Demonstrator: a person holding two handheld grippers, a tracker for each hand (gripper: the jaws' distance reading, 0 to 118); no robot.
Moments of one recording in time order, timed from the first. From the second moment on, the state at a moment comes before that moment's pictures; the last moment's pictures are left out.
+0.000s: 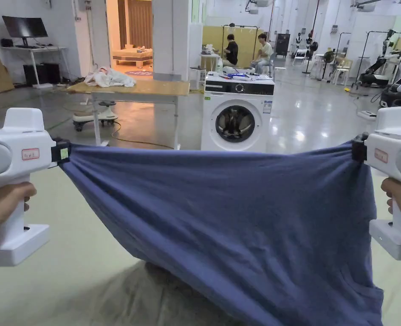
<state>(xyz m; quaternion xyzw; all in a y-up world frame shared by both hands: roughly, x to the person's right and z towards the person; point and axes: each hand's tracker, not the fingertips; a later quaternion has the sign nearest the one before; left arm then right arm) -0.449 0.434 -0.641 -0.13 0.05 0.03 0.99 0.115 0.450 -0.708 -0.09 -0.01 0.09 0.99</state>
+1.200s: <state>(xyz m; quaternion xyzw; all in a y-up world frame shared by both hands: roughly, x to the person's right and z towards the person) -0.441 0.604 -0.818 -0.03 0.09 -0.05 0.99 0.114 0.600 -0.882 0.00 -0.05 0.09 0.99</state>
